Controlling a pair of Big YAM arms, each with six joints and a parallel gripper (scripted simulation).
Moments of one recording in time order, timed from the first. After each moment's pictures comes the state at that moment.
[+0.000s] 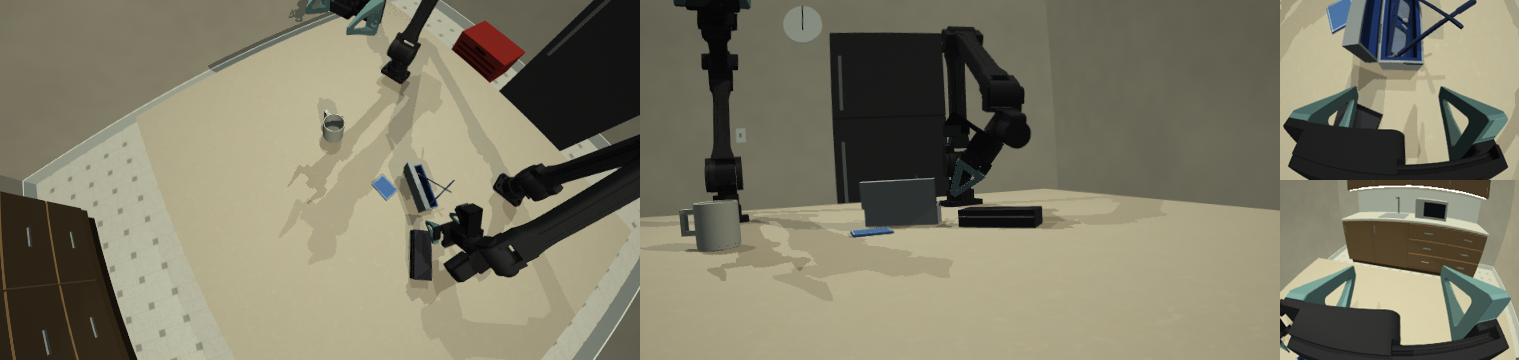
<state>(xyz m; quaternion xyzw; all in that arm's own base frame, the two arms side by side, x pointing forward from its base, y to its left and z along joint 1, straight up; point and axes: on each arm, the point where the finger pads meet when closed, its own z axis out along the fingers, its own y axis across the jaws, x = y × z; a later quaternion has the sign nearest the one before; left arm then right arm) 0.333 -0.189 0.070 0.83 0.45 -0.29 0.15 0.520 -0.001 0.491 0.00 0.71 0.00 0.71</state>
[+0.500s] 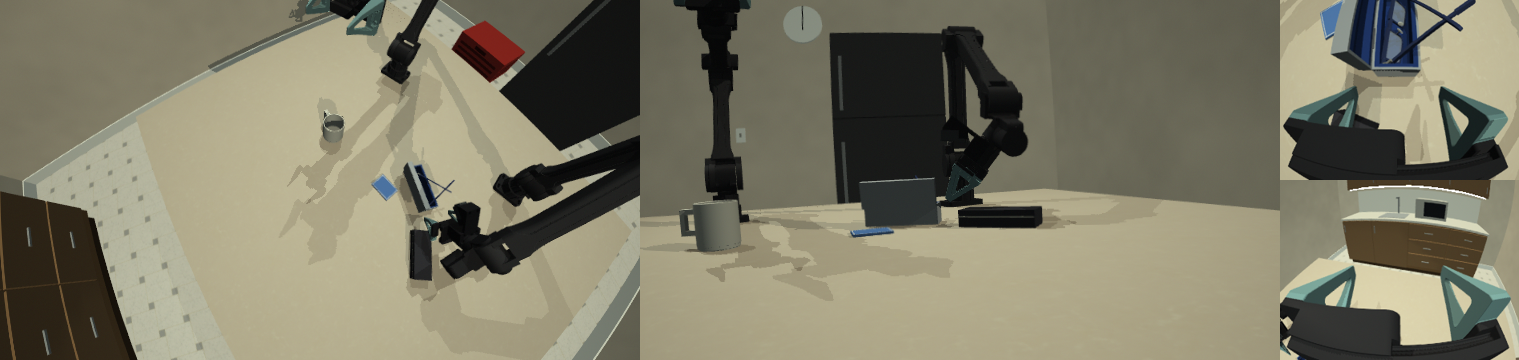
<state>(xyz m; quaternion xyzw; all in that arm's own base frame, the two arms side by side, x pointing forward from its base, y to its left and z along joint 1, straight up) 0.323 -0.195 0.061 0.83 0.44 -0.31 0.16 0.520 -0.001 0.491 0.00 0.71 0.00 0.71</state>
